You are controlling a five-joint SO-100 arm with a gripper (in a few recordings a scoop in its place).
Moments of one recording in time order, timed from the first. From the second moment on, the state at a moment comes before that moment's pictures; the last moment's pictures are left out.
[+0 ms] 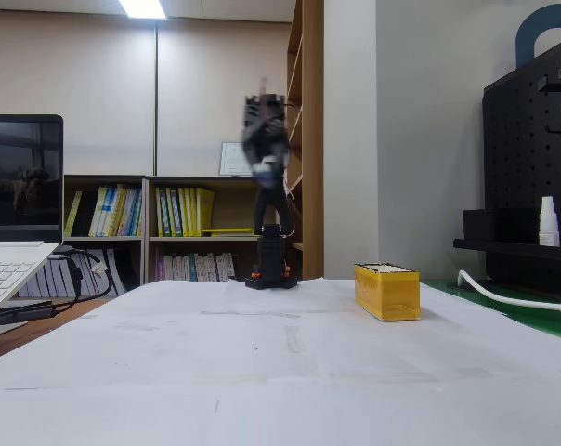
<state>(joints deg) -4.0 72.0 113.1 99.7 -67.7</state>
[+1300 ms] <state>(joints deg) -33.5 79.4 87.5 71.8 -60.2</state>
